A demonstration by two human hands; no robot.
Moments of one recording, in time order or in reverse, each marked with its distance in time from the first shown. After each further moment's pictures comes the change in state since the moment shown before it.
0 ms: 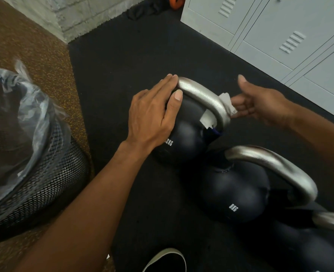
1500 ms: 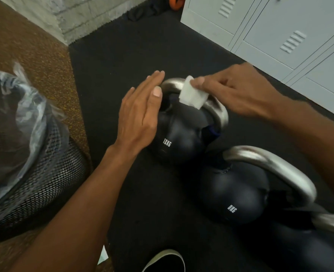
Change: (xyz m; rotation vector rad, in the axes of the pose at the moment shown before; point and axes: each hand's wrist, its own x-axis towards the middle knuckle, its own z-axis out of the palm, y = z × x) left_hand -0.006 -0.007 -0.014 -0.175 0.027 -0.122; right_hand -0.026 -0.065 0.040 -0.771 0.173 -0.466
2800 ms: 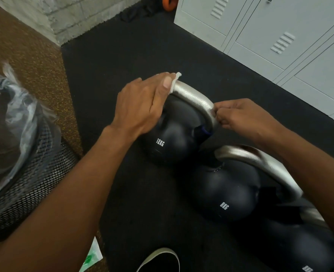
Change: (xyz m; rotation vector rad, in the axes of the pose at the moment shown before) left_hand 0.028 0.019 0.000 0.292 -0.124 0.171; right_hand -0.039 0.038 0.028 0.461 -0.128 0.446
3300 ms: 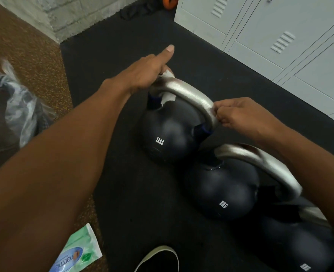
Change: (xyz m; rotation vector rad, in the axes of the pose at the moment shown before) left_hand 0.077 -0.022 -0.004 -0.304 -0.558 -0.376; right_hand 0.000 -0.001 0.000 0.009 -0.003 0.003
